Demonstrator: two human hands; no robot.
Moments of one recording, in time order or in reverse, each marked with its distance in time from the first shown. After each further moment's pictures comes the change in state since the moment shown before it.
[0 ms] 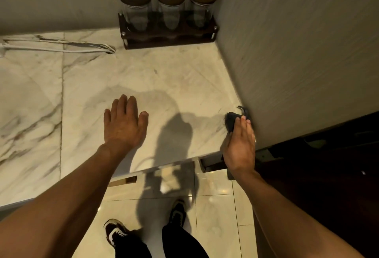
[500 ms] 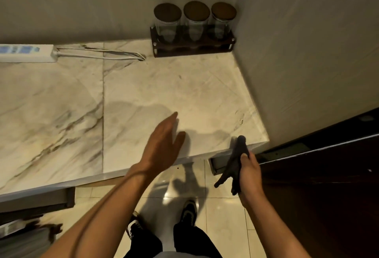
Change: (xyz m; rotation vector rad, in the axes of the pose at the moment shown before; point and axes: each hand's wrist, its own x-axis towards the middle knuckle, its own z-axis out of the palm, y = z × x) left_hand -0.082 0.016 -0.049 -0.533 -0.085 0.210; right_hand -0.088 -0.058 -0.052 1.169 -0.211 0.744
